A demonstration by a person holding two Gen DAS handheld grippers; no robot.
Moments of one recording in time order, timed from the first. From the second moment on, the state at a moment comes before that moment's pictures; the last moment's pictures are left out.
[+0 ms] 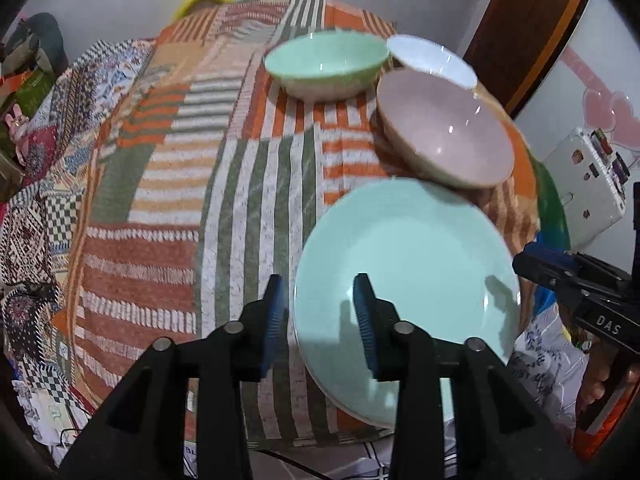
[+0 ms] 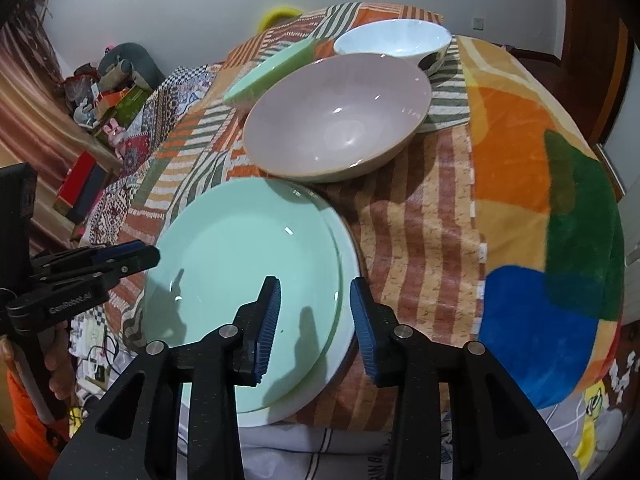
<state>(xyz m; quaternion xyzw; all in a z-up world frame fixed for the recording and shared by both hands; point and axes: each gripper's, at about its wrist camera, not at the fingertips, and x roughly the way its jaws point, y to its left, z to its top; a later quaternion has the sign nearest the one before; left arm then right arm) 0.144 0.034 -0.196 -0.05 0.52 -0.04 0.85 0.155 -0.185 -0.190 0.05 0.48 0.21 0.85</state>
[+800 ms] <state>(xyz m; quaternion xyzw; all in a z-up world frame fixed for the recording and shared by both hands) 0.241 0.004 -0.169 -0.05 0.47 -0.07 0.88 0.216 -0.217 -0.157 0.10 0.41 0.17 0.89</state>
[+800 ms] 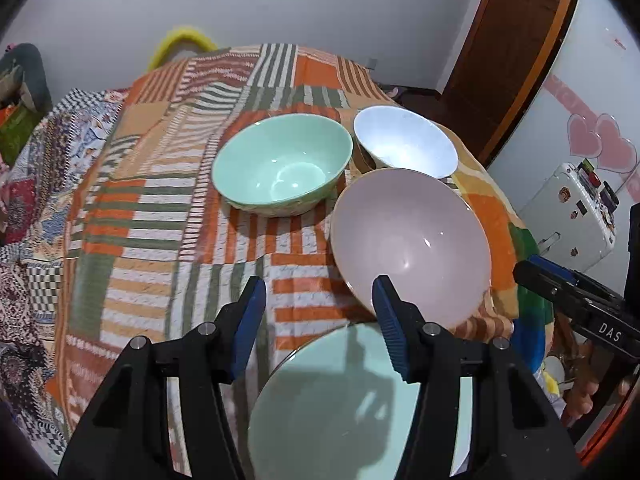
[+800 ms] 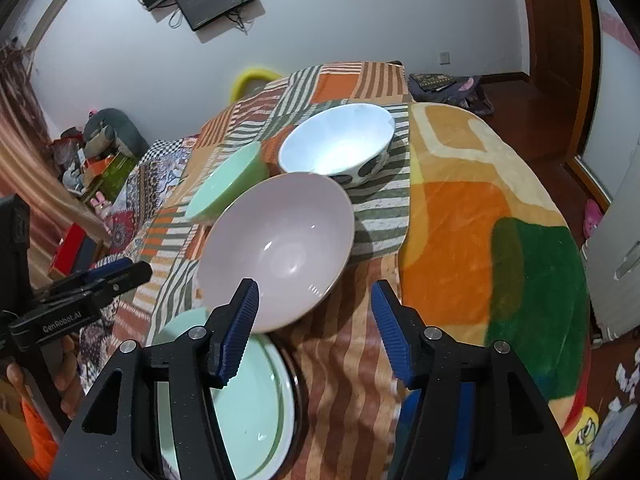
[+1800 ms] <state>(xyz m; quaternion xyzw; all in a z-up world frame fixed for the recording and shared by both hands) 0.307 -0.026 -0.218 -0.05 0.49 -0.10 0.86 0.259 -0.204 -0.187 0.08 0.44 0.17 0.88</state>
